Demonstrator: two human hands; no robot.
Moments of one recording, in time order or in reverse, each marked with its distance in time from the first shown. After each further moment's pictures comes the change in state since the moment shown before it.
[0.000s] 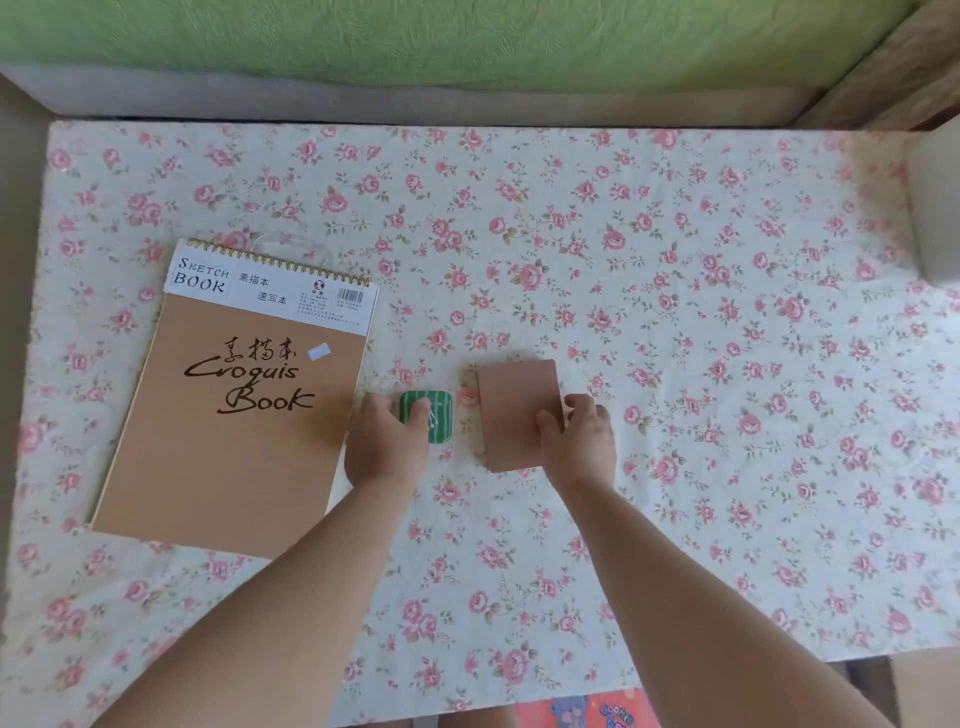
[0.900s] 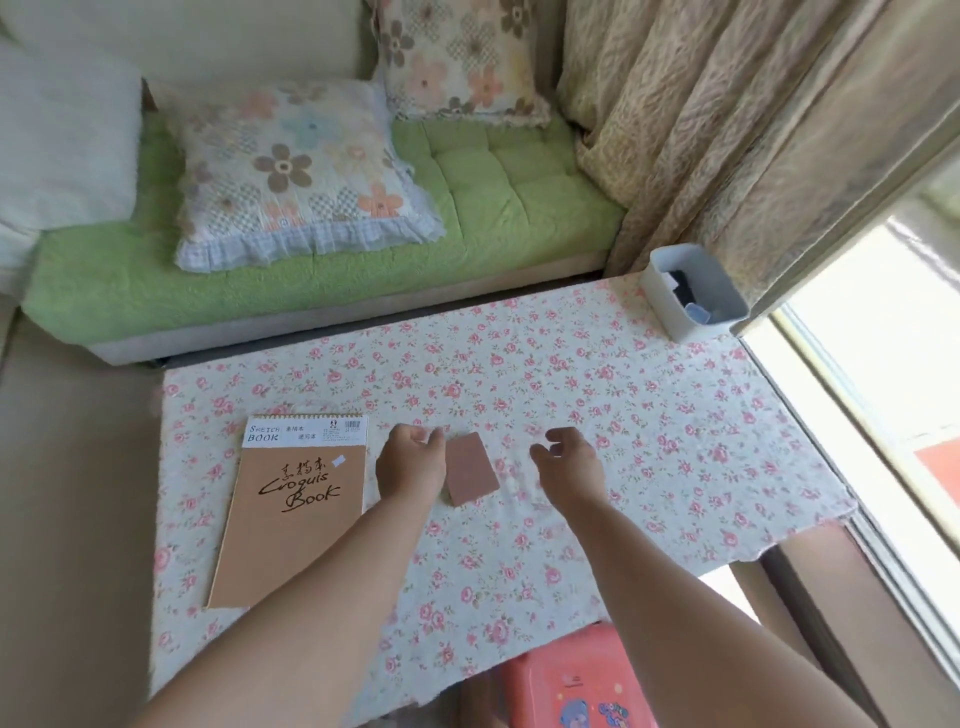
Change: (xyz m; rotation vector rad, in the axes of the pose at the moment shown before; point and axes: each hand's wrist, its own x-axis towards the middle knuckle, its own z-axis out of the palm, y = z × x) left_hand -0.195 0.106 -0.167 -0.204 -0.153 0.237; right_hand -0.196 -0.039 -0.179 0.298 0.146 -0.007
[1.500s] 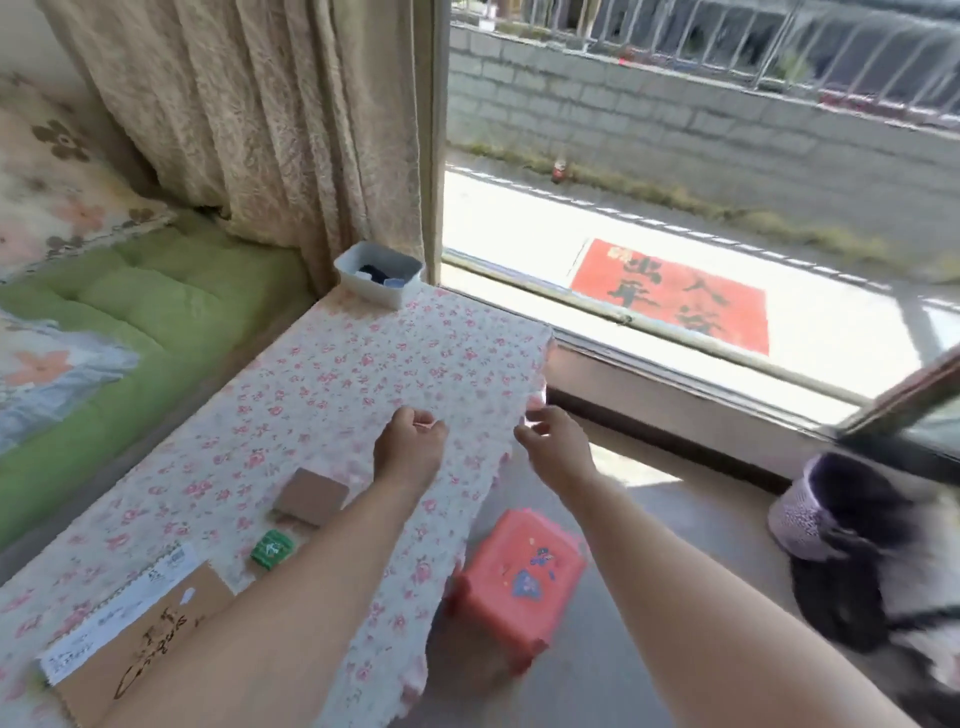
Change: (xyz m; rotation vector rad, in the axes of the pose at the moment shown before) left_hand -0.186 -0.005 0.002 0.261 -0.691 0.658; right_hand -0.237 0.098 -0.065 0.419 0.597 0.313
